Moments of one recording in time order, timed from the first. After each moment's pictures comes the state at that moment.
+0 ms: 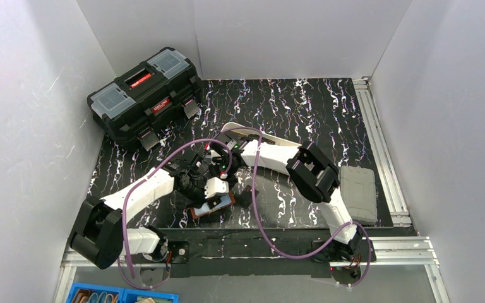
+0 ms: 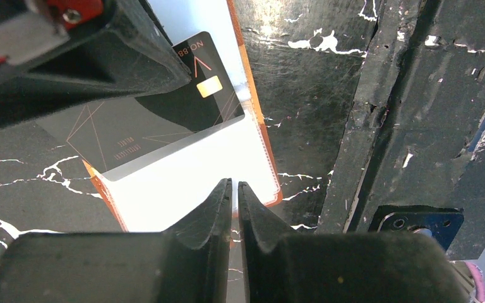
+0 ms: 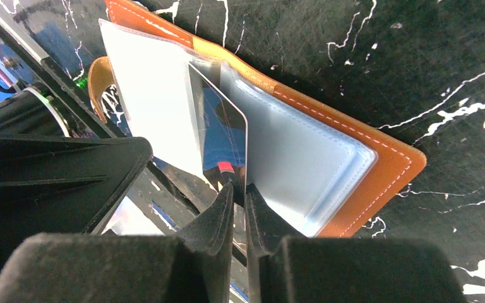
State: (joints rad) left arm -0.52 1.25 0.70 -0.85 0.40 0.90; right arm 0.97 2.17 1.60 -0.63 -0.52 0.50
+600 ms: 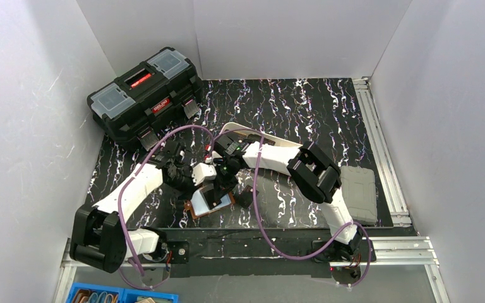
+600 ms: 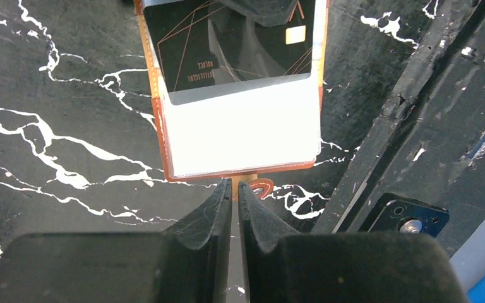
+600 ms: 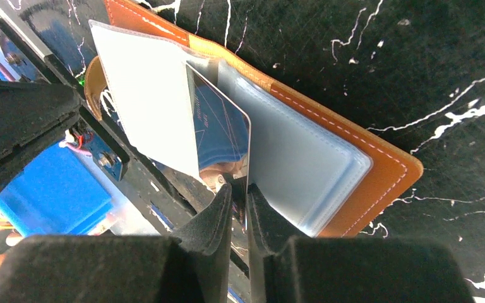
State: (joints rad) left arm -0.33 1.22 0.76 -0.93 0.40 0.85; right arm 0.97 2.15 1.55 -0.56 -0.54 0.50
